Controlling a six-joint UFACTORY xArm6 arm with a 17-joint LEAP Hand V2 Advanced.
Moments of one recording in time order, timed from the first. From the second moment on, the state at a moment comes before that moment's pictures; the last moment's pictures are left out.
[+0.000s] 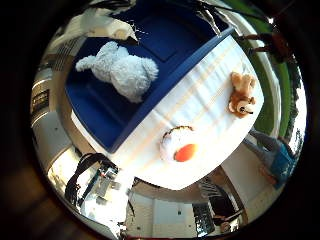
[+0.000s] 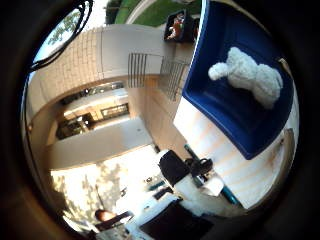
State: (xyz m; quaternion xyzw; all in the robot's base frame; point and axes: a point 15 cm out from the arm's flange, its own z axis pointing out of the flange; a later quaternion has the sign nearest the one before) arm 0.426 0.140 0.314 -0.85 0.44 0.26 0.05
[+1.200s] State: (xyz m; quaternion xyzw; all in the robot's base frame) arm 0.355 -0.056 0.159 -0.81 0.56 0.17 -0.08
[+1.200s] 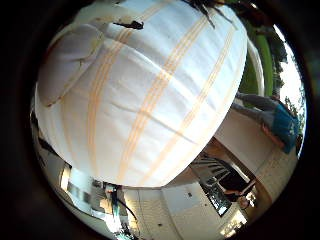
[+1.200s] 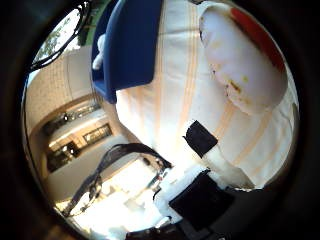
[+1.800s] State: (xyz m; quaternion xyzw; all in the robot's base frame) arm 0.353 -0.068 0.205 -0.81 0.58 0.12 -0.08
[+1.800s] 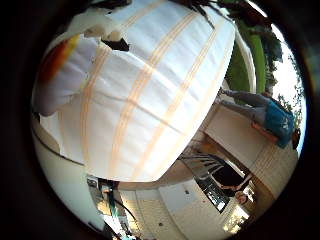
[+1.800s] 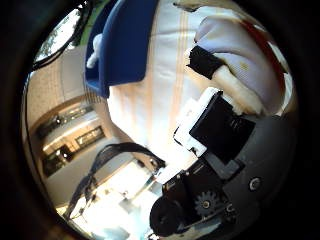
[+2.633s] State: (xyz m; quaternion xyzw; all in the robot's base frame) arm 0.438 0.176 0.392 -0.86 0.50 0.06 0.08
